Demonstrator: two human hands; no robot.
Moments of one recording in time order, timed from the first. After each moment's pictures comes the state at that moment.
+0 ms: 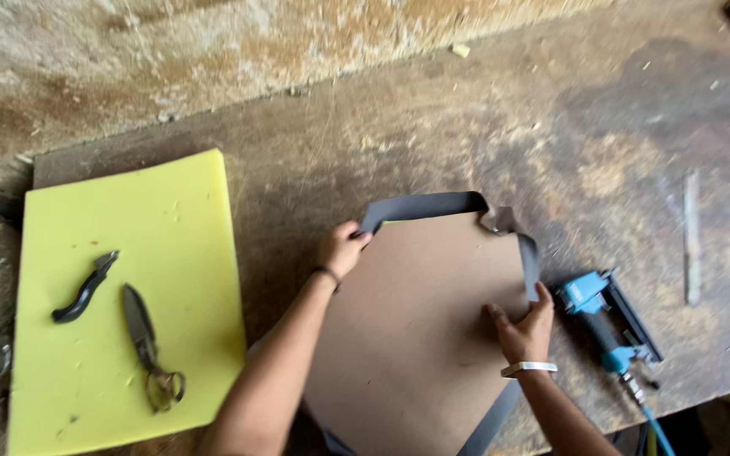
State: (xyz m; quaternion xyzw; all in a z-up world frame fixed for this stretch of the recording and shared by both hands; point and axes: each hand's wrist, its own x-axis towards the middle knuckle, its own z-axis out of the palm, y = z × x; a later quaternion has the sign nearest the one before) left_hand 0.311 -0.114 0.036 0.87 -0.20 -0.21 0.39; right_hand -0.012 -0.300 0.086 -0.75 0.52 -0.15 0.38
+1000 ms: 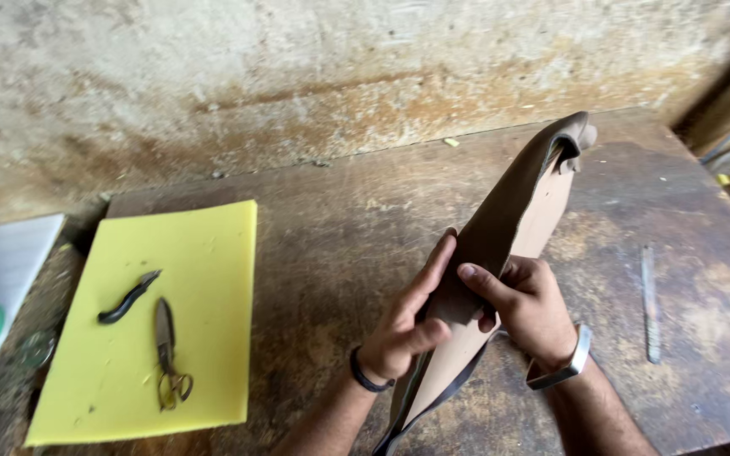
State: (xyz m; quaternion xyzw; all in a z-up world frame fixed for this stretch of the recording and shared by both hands) left_hand 0.104 -0.134 0.339 0.43 -0.52 -0.15 0.72; right_hand 0.010 -0.317 0.363 -0.70 0.22 -0.10 0.67
